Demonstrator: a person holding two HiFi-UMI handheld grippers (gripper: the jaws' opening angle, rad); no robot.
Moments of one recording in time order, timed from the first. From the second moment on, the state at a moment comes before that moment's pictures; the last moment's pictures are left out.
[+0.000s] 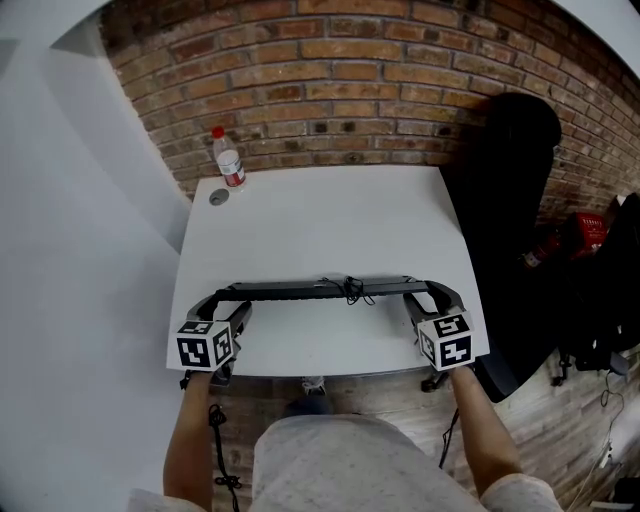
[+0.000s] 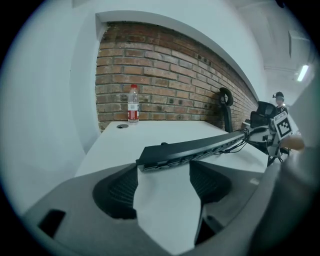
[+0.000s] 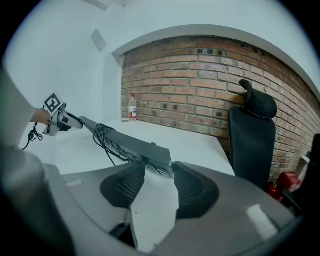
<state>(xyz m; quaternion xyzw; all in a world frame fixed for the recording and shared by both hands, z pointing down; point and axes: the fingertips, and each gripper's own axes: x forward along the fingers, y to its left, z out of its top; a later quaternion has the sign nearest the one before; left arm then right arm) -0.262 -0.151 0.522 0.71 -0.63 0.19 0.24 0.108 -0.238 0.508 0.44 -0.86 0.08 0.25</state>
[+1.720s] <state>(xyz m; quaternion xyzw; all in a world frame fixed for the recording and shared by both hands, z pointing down) -0.253 -0.087 0.588 0.70 -0.56 0.35 0.28 0.120 -0.179 0.563 0.35 -0.83 -0.09 0.42</state>
